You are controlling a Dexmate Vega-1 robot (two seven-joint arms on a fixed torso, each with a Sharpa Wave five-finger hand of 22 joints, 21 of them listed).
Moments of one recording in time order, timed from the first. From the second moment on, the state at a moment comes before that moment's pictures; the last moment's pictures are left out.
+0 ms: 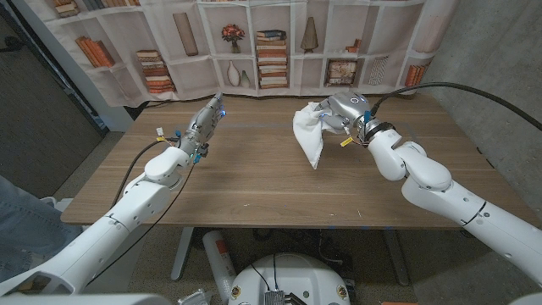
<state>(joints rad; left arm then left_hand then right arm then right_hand) 0.98 0.69 0.29 -1.63 -0.65 -0.19 0.02 0.40 0.01 0.20 0.07 0.24 -0.13 0.04 0.20 0.19 -0.15 0.02 0.20 0.19 -0.17 0.04 0.19 0.18 -0.17 -0.03 0.31 0.18 -0.90 -0.86 -0.54 -2.05 -0.81 -0.25 -0.11 1.11 0.09 0.34 -0.15 0.17 1.00 -0.17 0.24 0.22 1.06 -0.14 0.29 0.19 1.16 -0.21 0.21 0.20 1.18 -0.22 0.71 0.25</state>
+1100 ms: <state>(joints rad) 1.04 0.71 0.26 -1.68 -0.65 -0.20 0.05 0.40 0.01 0.20 0.07 0.24 -0.13 0.04 0.20 0.19 -0.15 0.02 0.20 0.19 -0.17 0.04 0.19 0.18 -0.17 -0.03 0.30 0.18 -0.75 -0.77 -0.64 -1.93 -0.85 -0.27 -0.09 1.11 0.09 0.34 -0.14 0.17 1.00 -0.17 0.23 0.22 1.06 -0.14 0.27 0.19 1.17 -0.21 0.21 0.20 1.17 -0.21 0.74 0.25</state>
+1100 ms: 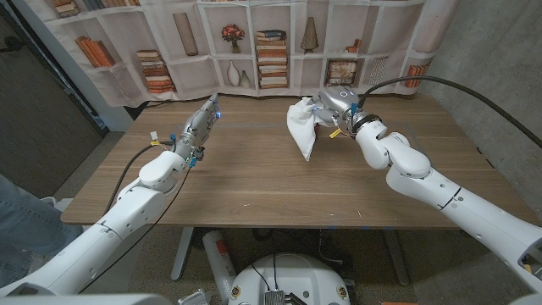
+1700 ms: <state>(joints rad) 1.04 0.71 0.26 -1.67 -0.65 -0.20 0.05 0.40 0.01 0.20 0.07 0.24 -0.13 0.04 0.20 0.19 -0.15 0.02 0.20 0.19 -0.17 0.04 0.19 0.18 -0.17 -0.03 0.30 0.18 -0.68 -0.72 -0.69 -1.85 -0.88 -0.29 -0.08 1.11 0.10 0.34 -0.14 0.17 1.00 -0.17 0.22 0.22 1.07 -0.14 0.26 0.20 1.17 -0.21 0.21 0.20 1.16 -0.21 0.75 0.25</state>
